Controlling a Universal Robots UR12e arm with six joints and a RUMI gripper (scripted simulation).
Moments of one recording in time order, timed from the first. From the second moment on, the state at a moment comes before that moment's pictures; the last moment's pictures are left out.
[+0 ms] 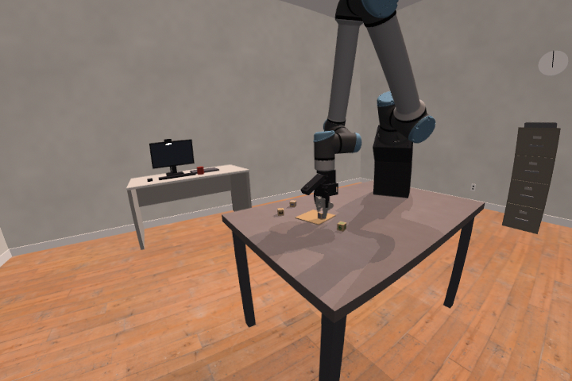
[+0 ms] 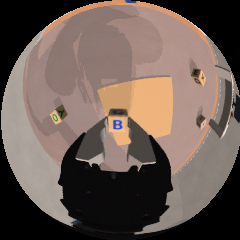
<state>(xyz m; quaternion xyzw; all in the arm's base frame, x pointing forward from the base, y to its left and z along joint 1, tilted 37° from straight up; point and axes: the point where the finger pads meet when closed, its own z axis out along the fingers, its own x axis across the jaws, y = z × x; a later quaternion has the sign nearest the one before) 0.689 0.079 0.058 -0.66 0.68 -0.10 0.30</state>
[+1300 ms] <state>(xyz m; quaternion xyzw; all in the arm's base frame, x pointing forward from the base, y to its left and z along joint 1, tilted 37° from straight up) 0.691 0.081 0.055 -0.66 0.68 -0.10 0.30</state>
